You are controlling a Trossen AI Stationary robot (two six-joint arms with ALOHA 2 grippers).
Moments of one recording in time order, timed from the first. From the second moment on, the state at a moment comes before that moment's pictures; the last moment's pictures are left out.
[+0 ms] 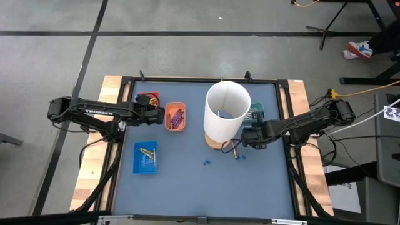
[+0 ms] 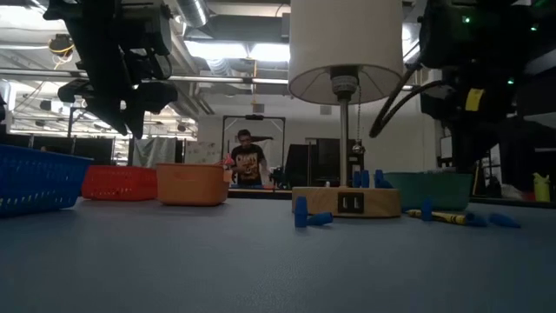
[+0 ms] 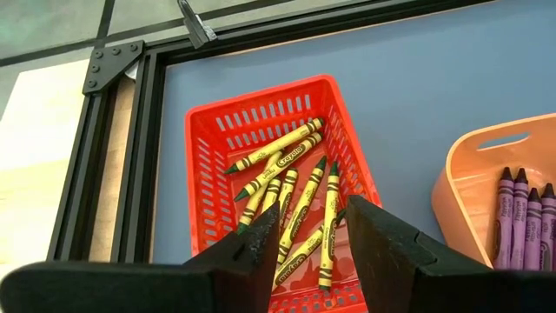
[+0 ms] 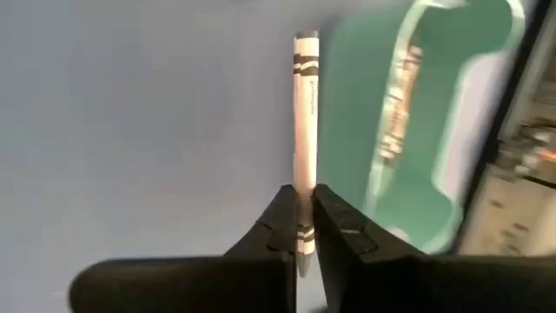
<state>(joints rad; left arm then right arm) 0.12 1.18 0.73 -0.98 -0.80 -1.25 0.19 1.37 0.77 -1.00 0.51 0.05</state>
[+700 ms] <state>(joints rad) 0.12 1.18 0.73 -0.97 -0.80 -1.25 0.19 1.37 0.78 -1.05 0.84 0.02</state>
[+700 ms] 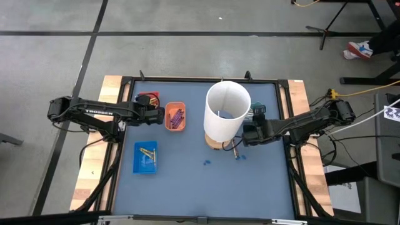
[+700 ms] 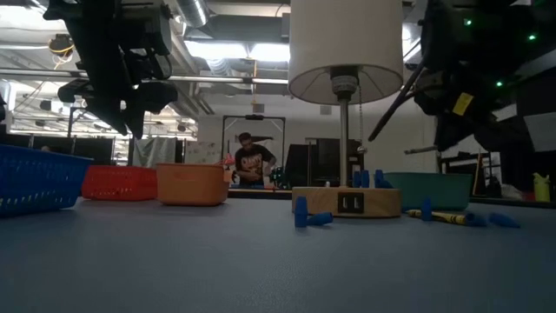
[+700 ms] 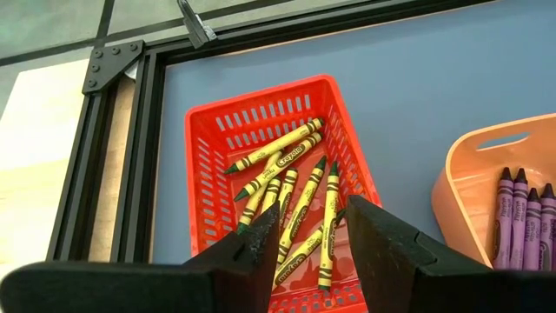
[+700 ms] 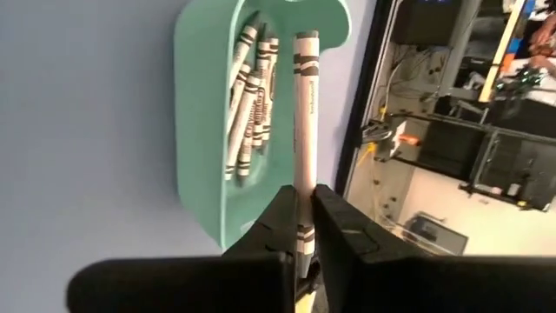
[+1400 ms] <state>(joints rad) 0.12 1.18 0.73 -0.97 -0.80 -1.25 0.00 1.37 0.78 -1.05 0.80 -0.03</state>
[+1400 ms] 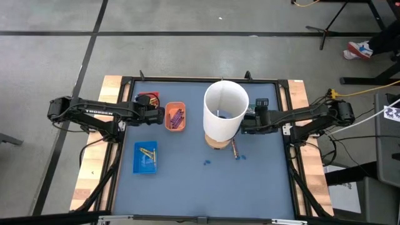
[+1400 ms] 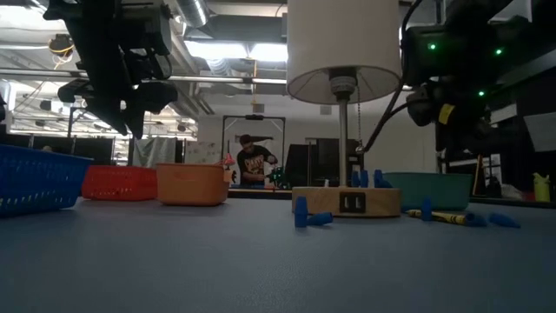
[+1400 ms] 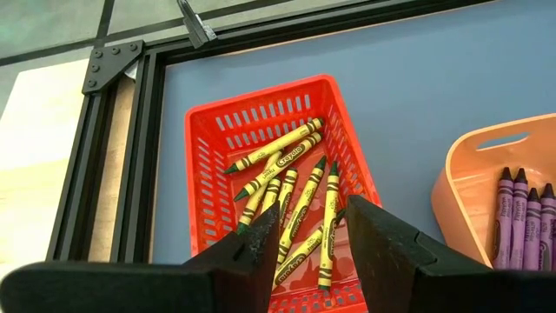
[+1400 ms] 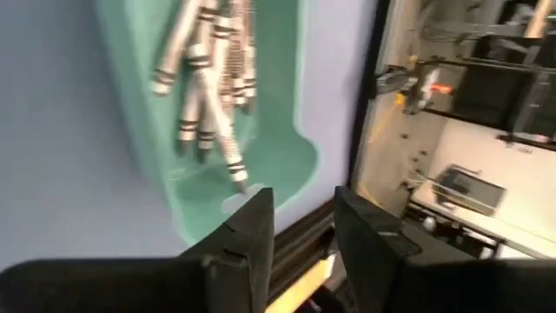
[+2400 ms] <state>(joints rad) 0.12 1.18 0.73 -0.97 -0.80 -1.25 0.00 1.37 0.78 -0.90 -0.03 0.55</state>
